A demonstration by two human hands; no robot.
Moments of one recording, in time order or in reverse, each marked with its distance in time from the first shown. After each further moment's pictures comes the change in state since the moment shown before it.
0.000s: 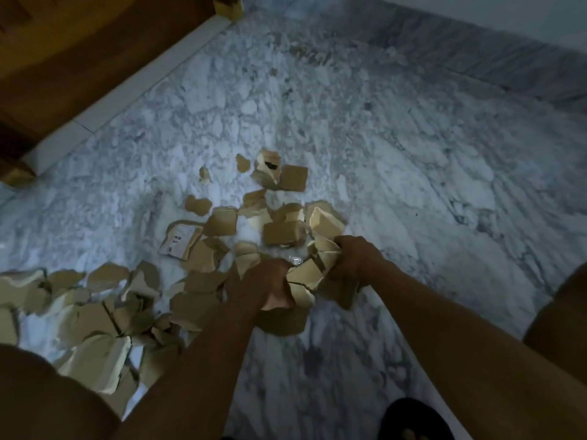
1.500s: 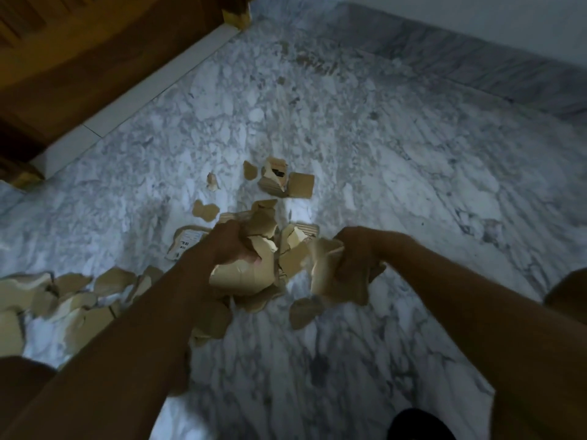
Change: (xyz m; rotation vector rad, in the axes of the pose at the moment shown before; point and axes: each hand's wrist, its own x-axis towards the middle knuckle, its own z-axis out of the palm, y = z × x) left_hand 0.003 -0.068 -0.094 -0.259 0.191 -0.145; right_hand 0.003 -0.028 -0.058 -0.054 -0.308 -0.128
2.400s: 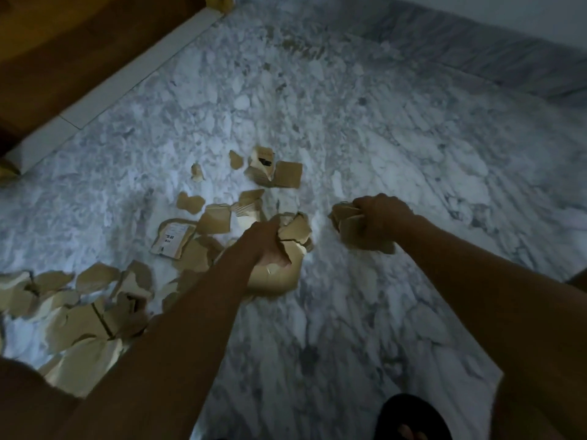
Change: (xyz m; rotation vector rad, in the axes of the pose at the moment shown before) left_hand 0.019 0.055 0.068 0.137 -0.080 0.035; right_hand -0.015 0.042 -0.021 -0.289 0.366 0.146
